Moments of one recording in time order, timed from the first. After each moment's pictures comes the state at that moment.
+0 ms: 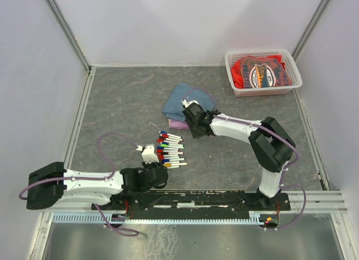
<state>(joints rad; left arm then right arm) -1.31 1.01 0.28 -0.17 -0.70 -1.21 0.79 1.84 1.20 -0.41 0.23 0.31</state>
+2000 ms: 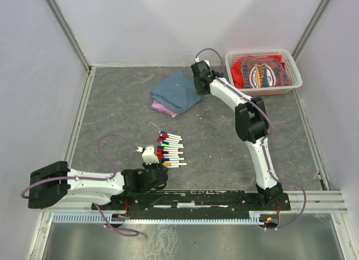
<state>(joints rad) -1.32 1.04 0.23 -0.06 -0.70 -1.21 0.49 2.32 1.99 -0.60 0.34 0.28</state>
